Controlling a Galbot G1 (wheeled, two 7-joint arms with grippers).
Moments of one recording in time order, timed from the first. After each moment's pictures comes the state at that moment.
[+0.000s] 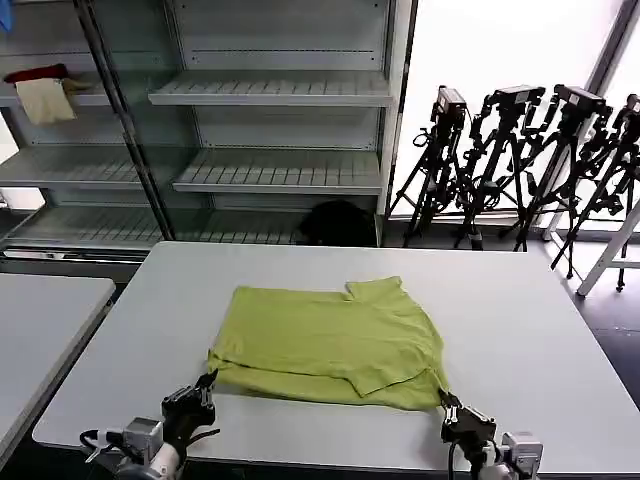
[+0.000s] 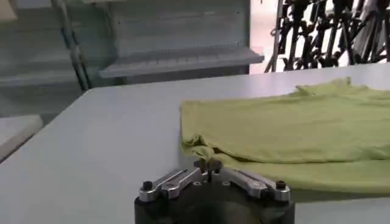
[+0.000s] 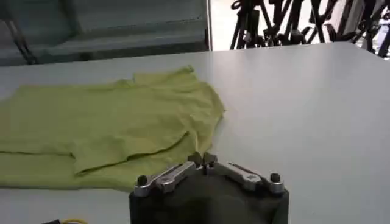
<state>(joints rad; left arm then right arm) 1.66 -1.27 -0.59 -2.29 -0.23 0.58 -0.05 -1.70 1.21 0.43 2.37 0.49 -0.58 0.33</state>
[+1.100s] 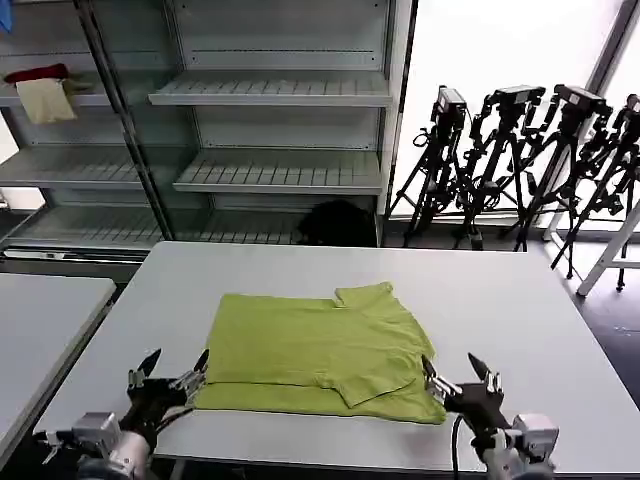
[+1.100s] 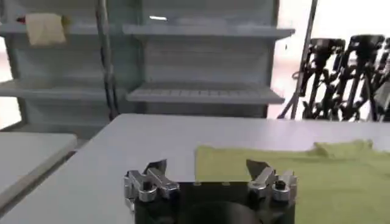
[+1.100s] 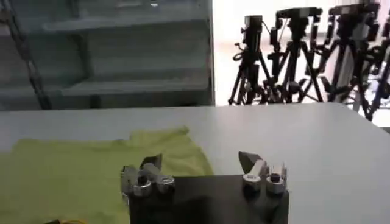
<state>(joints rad) 1.48 -1.25 -0.67 -2.27 -0.43 0.55 -0.05 -1.43 1.22 0.58 2.29 0.41 -0.59 0.05</state>
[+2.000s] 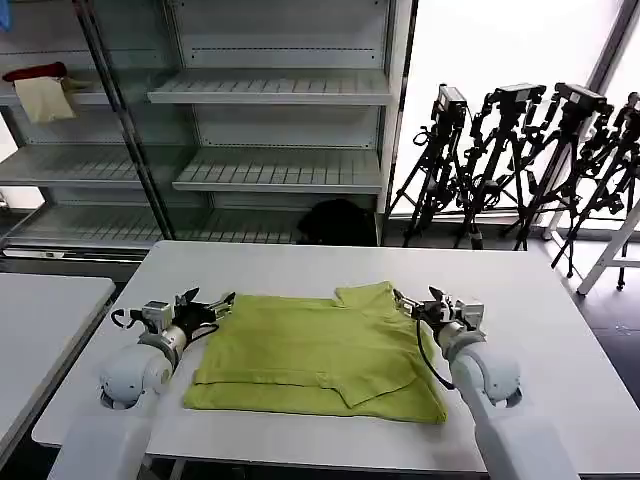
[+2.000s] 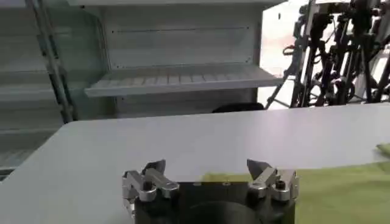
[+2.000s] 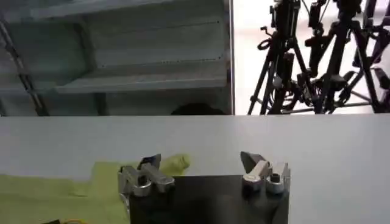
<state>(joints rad) 0.92 -1.13 -0.45 -1.64 -0.38 0.58 0.07 -0.84 1.26 0.30 1.64 0.52 -0.60 0.13</state>
